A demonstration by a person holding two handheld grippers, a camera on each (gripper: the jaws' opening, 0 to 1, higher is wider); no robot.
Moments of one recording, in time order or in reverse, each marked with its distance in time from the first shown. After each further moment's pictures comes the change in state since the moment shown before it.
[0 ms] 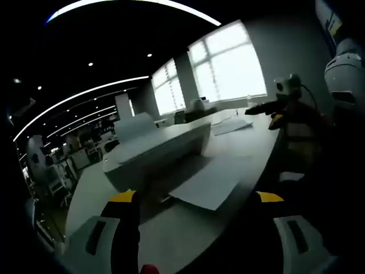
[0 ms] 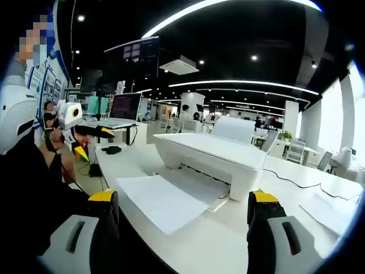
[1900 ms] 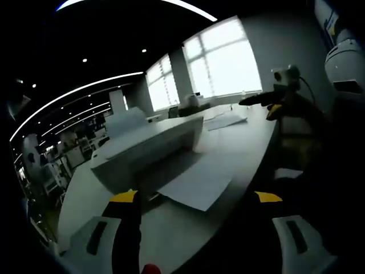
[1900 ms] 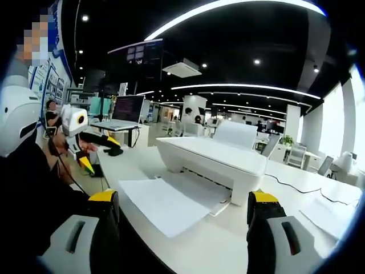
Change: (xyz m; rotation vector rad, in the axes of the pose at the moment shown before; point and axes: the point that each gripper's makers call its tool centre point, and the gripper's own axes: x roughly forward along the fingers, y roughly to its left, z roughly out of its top) left arm 0.020 -0.018 -0.012 -0.004 0.032 -0.050; right arm -0.002 0.005 0.008 -0.022 -0.022 0.006
